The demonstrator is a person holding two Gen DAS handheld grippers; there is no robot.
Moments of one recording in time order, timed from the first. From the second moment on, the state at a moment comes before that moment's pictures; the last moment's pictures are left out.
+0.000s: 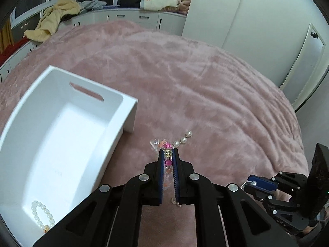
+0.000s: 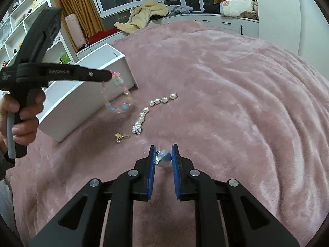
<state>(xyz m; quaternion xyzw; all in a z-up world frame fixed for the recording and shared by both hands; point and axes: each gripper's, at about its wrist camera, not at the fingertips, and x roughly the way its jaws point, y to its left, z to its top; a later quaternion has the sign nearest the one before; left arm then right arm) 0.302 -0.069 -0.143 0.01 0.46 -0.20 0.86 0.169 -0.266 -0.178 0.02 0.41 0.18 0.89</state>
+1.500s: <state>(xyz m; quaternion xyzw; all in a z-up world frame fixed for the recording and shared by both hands) 0.263 0.135 -0.051 0.00 0.41 -0.11 0.90 0.227 -0.079 -0.065 -0.07 0.34 0.29 0.89</state>
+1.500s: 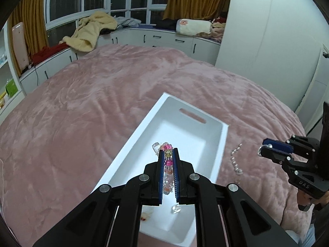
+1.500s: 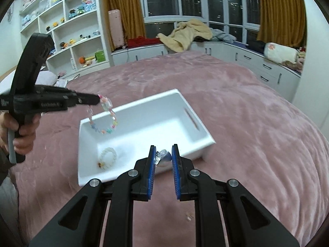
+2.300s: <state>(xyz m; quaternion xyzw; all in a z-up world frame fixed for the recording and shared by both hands) 0.269 0.162 -0.137 -0.04 0.48 -0.07 0.87 0.243 0.028 -0.139 -0.13 0.41 0.33 0.84</state>
